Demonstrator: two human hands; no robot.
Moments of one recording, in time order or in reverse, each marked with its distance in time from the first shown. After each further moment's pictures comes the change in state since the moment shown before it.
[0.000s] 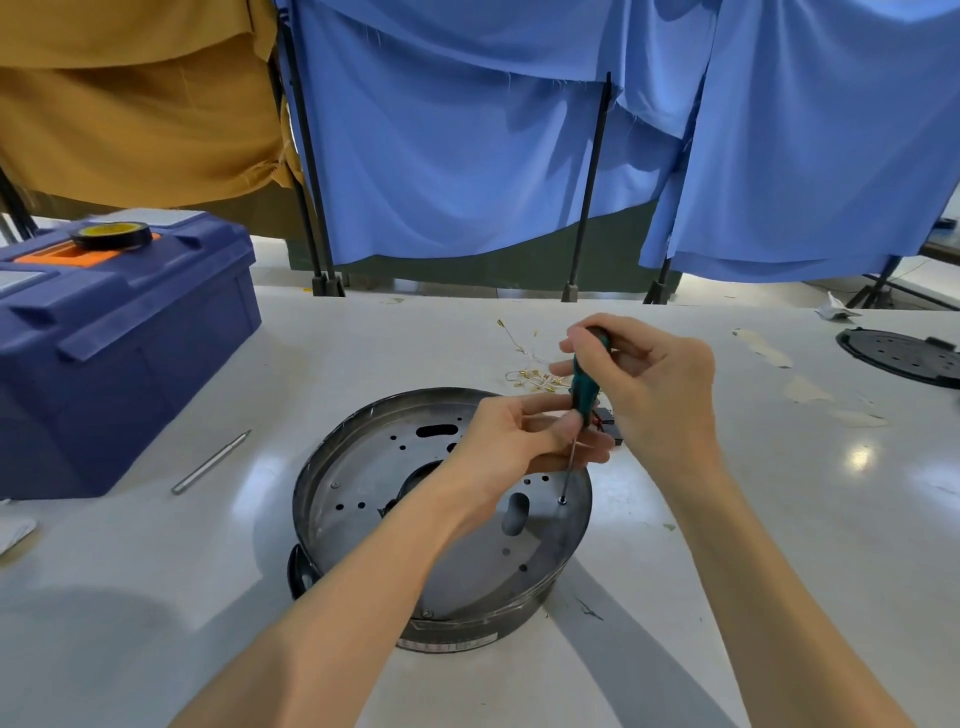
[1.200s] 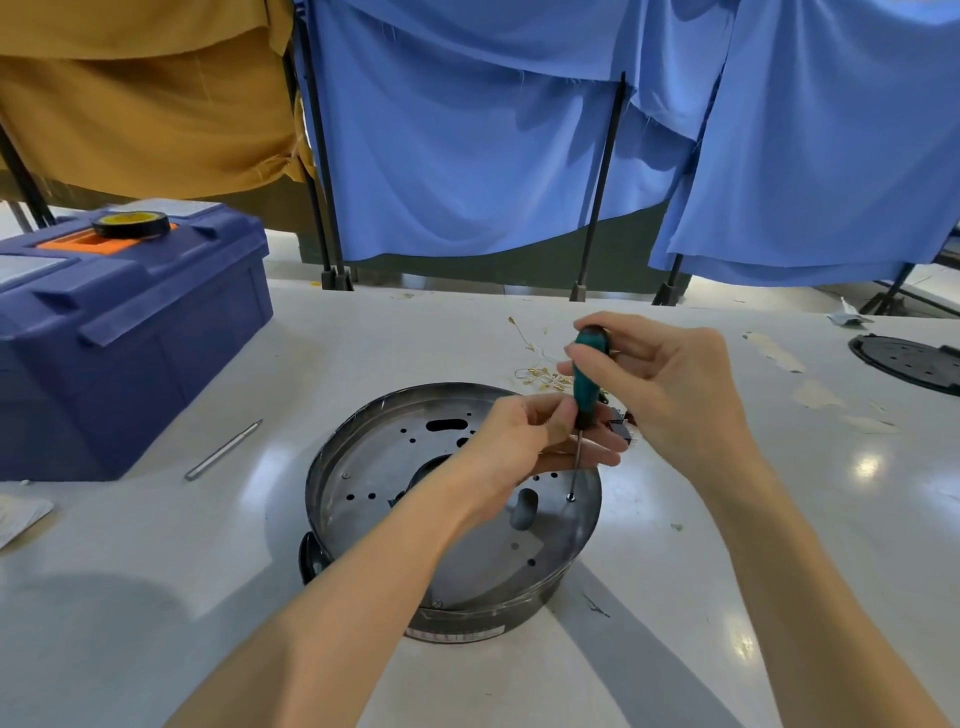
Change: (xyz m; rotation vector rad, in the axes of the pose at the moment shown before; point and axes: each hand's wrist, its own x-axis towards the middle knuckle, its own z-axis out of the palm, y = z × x) left_hand -0.003 0.002 0.000 0.019 -0.017 -0.014; right_hand 0.001 -0.015 -0.011 -0.073 -0.210 0.036
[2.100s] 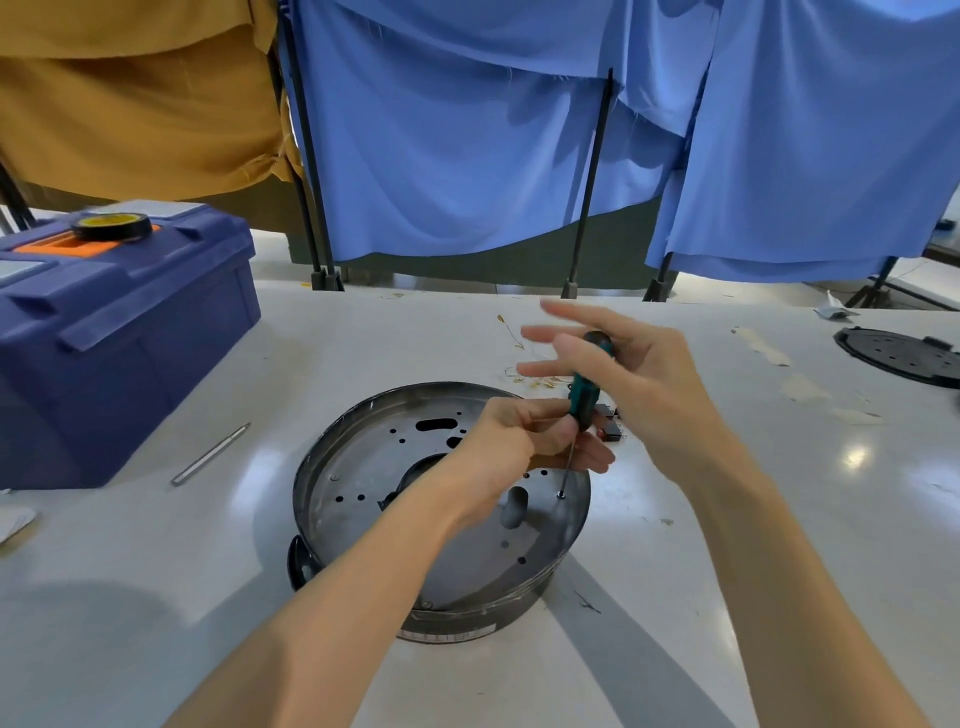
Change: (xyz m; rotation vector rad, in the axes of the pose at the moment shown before) left_hand 0.001 -0.006 -0.001 0.023 -0.040 0.023; right_hand 0.004 0.004 0.004 0.342 -0.159 0.102
